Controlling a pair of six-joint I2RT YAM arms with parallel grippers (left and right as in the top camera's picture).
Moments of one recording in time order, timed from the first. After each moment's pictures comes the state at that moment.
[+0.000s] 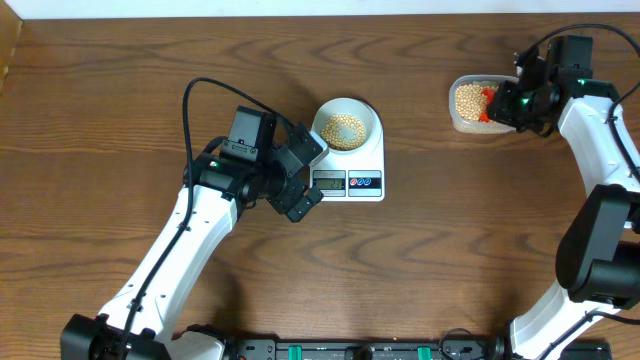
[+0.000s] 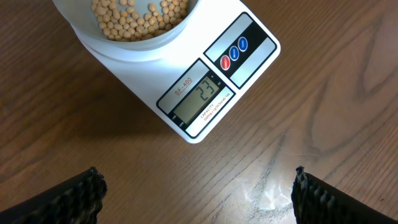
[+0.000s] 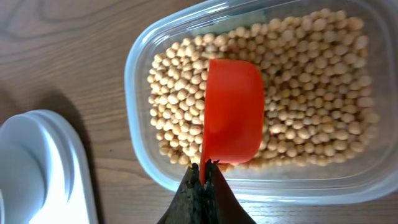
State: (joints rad) left arm -0.32 1.42 1.05 -0.75 0.33 0.46; right arm -0.14 1.90 1.46 -0.68 -0.36 0.17
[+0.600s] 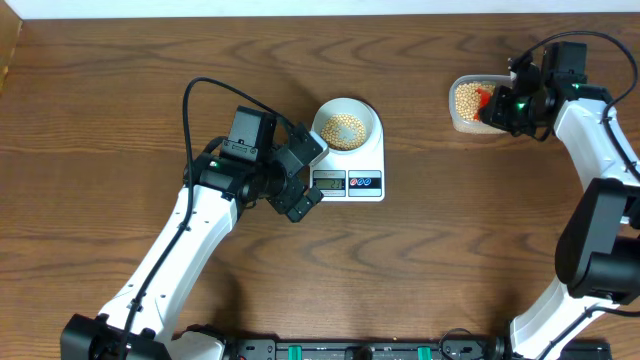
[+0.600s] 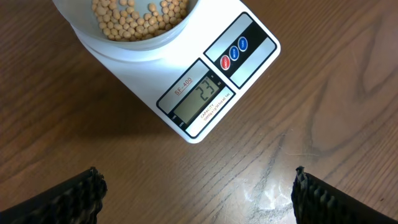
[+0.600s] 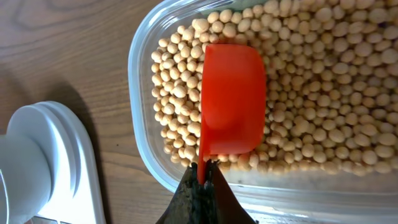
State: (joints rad) left arm -0.32 1.42 1.05 -0.75 0.33 0.46; right arm -0.14 1.93 1.42 -0.63 -0.42 0.17
